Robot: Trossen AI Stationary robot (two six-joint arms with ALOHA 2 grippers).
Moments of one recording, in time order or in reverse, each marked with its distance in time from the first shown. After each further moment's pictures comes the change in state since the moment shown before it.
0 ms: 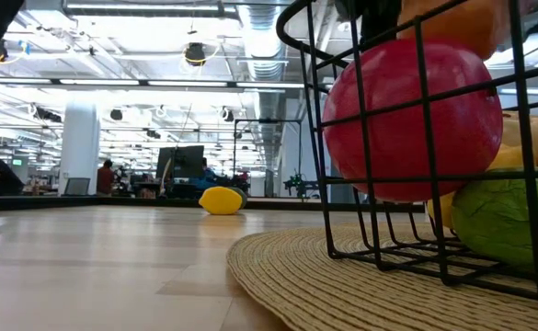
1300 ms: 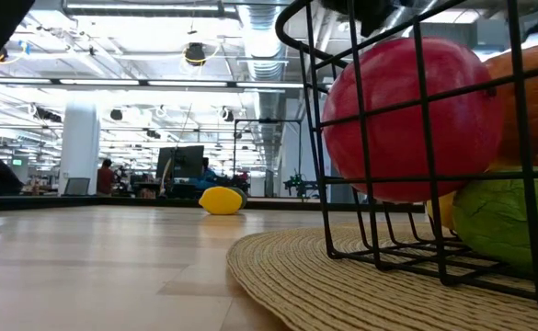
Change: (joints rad) left arm 0.059 0.008 0.459 -0.649 -0.390 0.129; right arm 0.000 0.000 0.000 0.000 0.000 -0.038
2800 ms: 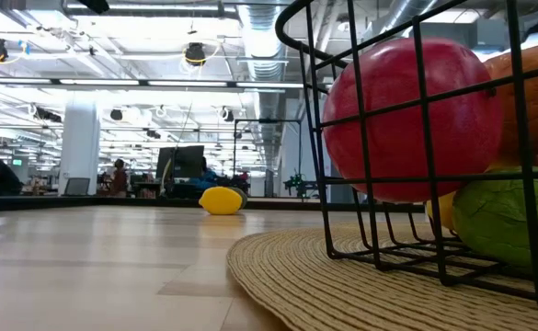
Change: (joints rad) left arm -0.010 -1.316 -0.925 -0.546 -0.767 -0.611; right arm 1.315 0.151 -0.253 0.014 -0.037 2.025
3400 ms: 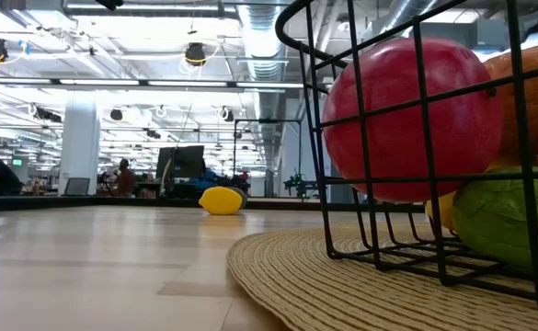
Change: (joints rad) left arm 0.000 0.041 0.000 0.105 -0.002 0.050; right arm 0.198 0.154 0.237 -0.017 -0.530 0.194
